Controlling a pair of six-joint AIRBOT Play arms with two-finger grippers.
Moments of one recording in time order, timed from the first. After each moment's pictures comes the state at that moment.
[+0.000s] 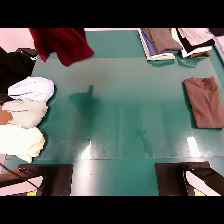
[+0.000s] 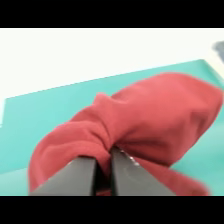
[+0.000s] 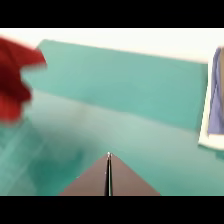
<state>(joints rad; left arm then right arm) -0.29 -1.31 2.08 1.62 -1.00 -1.53 0.04 -0.96 1.64 -1.10 1.05 1.39</state>
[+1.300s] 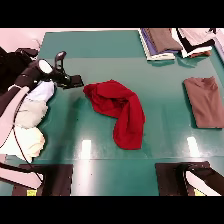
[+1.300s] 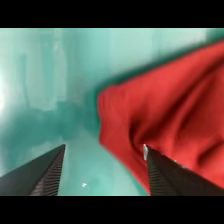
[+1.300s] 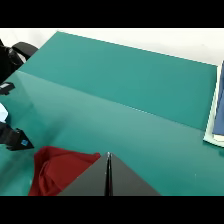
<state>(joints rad) -0.14 -1.61 1.38 1.14 -0.87 -1.52 0.04 -0.96 1.76 -1.09 1.21 1.39</state>
